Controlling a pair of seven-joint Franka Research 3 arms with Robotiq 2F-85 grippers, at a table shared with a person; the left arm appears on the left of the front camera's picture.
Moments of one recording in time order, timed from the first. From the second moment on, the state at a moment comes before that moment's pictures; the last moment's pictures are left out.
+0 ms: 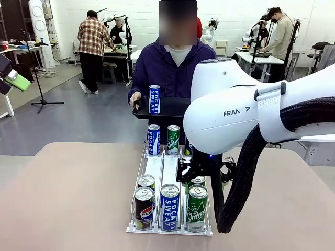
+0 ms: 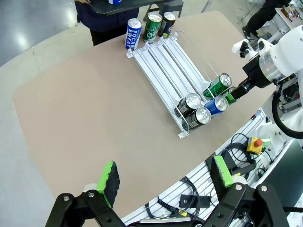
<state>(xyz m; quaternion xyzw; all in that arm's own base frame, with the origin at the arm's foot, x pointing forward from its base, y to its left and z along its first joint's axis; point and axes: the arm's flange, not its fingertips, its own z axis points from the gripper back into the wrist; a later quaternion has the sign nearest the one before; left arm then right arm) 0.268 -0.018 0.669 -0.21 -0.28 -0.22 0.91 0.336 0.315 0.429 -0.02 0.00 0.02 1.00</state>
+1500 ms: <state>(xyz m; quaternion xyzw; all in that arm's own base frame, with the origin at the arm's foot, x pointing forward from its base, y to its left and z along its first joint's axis) 0.268 -0.018 0.669 -0.21 -0.28 -0.22 0.91 0.345 0.317 0.409 0.00 0.04 0.09 1.00</state>
